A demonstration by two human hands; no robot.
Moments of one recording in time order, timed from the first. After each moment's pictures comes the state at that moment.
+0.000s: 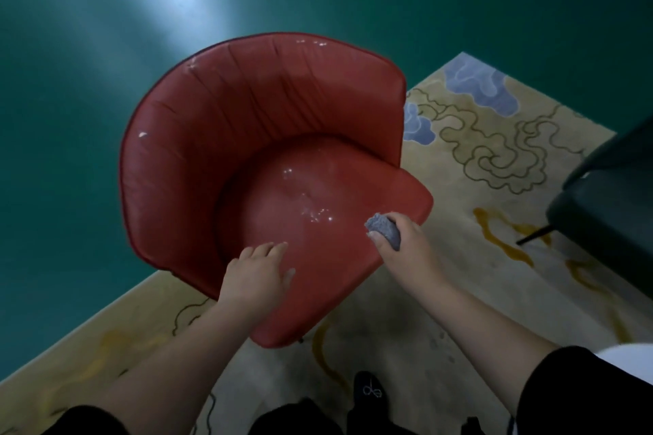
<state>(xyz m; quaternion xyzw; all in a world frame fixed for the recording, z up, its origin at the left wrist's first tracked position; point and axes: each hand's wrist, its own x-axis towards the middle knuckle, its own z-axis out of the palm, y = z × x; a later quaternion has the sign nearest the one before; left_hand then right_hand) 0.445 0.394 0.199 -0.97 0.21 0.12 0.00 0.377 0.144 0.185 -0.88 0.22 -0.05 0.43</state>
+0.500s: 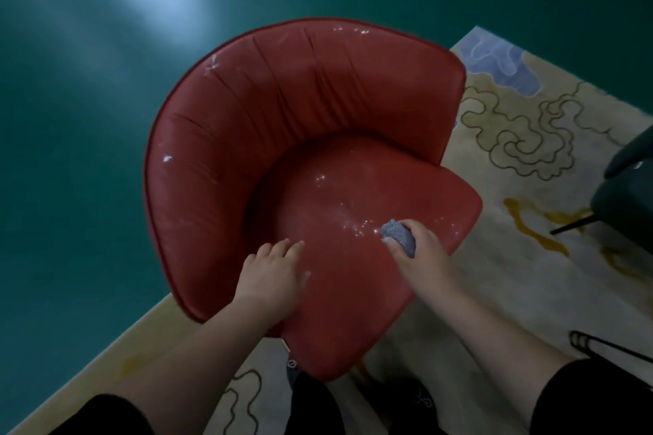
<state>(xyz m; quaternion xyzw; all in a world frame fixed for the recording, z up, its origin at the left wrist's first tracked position) 0.595 0.475 0.166 -0.95 0.28 0.16 0.01 0.499 0.236 0.148 -0.87 0.29 -0.02 0.39</state>
